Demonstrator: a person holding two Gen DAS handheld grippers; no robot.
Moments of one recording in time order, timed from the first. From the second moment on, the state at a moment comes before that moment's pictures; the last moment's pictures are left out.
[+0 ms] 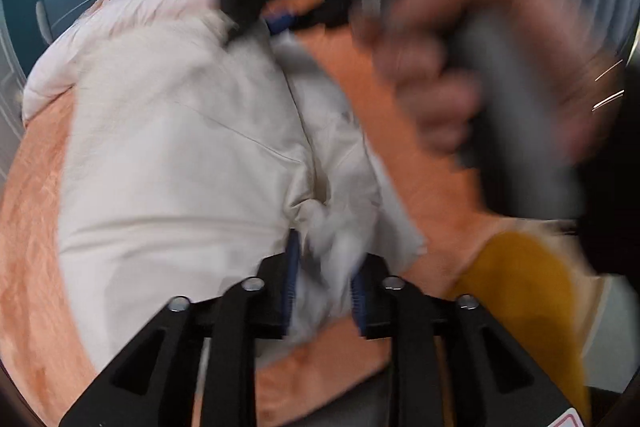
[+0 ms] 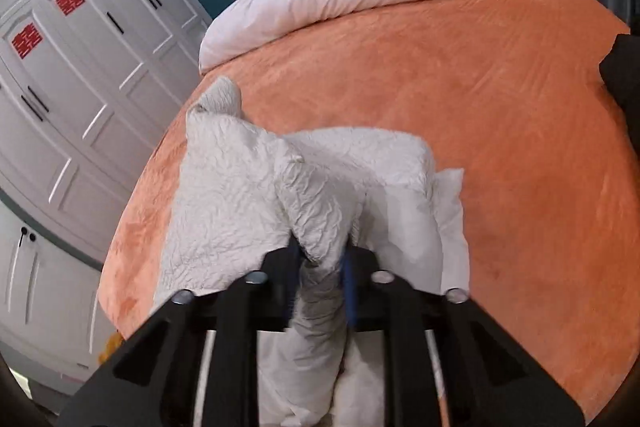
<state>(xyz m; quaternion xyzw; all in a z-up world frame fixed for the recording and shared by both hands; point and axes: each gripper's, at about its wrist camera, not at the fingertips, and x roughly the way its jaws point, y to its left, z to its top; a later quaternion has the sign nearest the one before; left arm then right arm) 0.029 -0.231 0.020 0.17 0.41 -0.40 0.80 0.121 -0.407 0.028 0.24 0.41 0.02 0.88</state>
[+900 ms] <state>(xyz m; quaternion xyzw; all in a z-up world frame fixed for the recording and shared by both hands) 0.192 -0.260 -0.027 0.12 0.37 -0.21 0.90 0.108 -0.457 -0.094 0.35 0.38 -0.08 0.85</state>
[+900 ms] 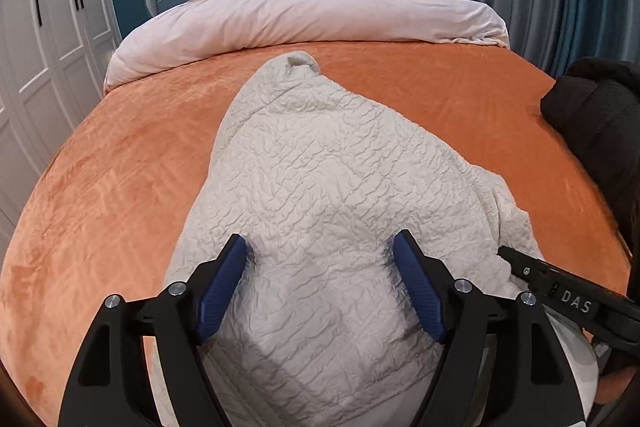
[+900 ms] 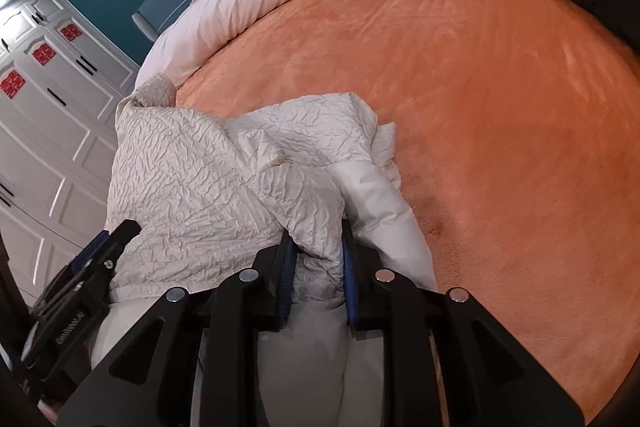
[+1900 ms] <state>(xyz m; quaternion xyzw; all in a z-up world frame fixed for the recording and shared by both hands) 0.121 -0.181 0.018 0.10 0.42 -0.22 0.88 -0.011 -0.399 -0.011 0.30 0.41 -0.06 0.86</state>
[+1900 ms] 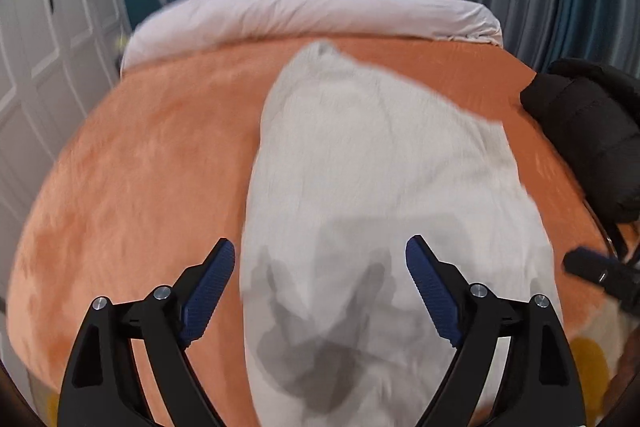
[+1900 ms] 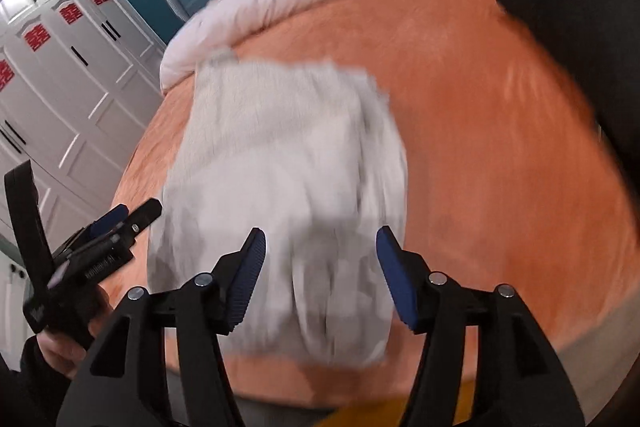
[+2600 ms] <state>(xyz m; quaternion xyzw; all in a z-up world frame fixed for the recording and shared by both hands) 0.099 -0.162 -0.023 0.13 0.47 -0.17 0.86 -0.034 -0.374 -0.055 0.22 0.50 -0.13 0.82</state>
